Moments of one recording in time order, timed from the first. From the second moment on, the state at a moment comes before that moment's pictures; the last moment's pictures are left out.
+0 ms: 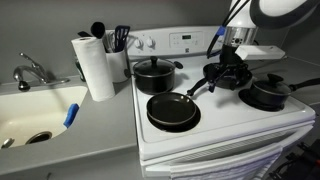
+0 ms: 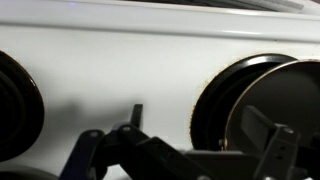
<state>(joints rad) 0.12 -0.18 0.22 -2.36 0.17 2.22 0.44</state>
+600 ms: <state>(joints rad) 0.12 -0.36 0.22 -2.37 0.09 1.94 0.45</state>
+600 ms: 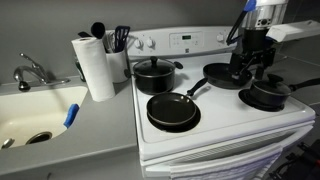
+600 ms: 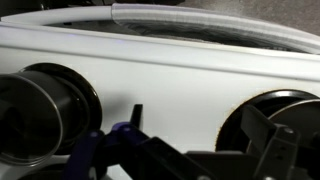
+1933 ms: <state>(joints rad) 0.07 -0.48 0.06 -2.43 -0.10 1.75 0.04</state>
